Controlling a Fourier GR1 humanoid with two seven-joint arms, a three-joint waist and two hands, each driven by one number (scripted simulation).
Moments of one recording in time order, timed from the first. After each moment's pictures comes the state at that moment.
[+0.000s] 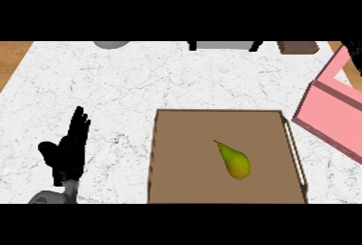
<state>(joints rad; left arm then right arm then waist) -0.05 0.33 -0.24 -1.37 0.34 0.46 -0.09 -0.34 -0.58 -0.03 -1.71 -0.13 0.01 0.09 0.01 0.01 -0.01</state>
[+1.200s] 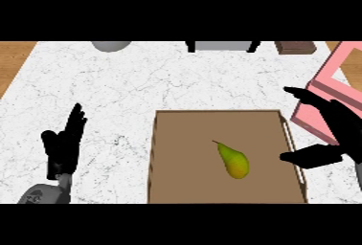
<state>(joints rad) -0.09 0.35 -0.20 -1.31 0.27 0.39 -0.02 -0.22 -0.62 0.20 -1.81 0.19 0.15 0.56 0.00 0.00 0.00</state>
